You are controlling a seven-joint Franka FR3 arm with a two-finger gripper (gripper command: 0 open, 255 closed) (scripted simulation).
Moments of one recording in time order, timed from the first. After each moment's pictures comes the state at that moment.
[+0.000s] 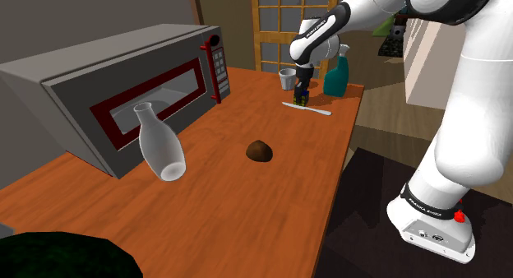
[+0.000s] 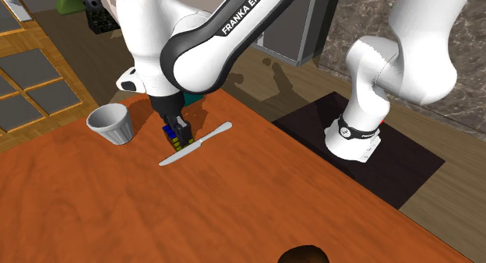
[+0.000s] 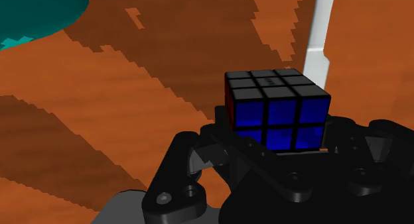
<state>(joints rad) -0.04 0.20 -0.36 -2.09 0.13 2.34 -0.64</state>
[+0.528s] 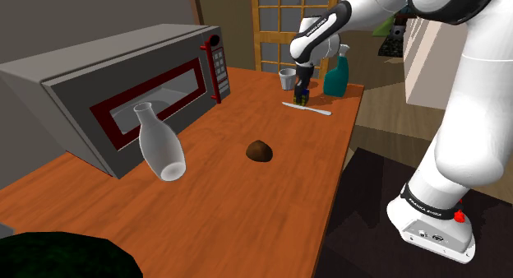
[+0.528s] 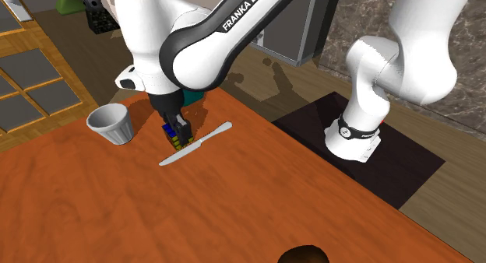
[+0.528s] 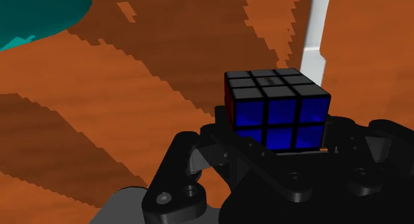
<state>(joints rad) -0.04 0.19 -0.36 -2.08 0.13 2.32 -0.64</state>
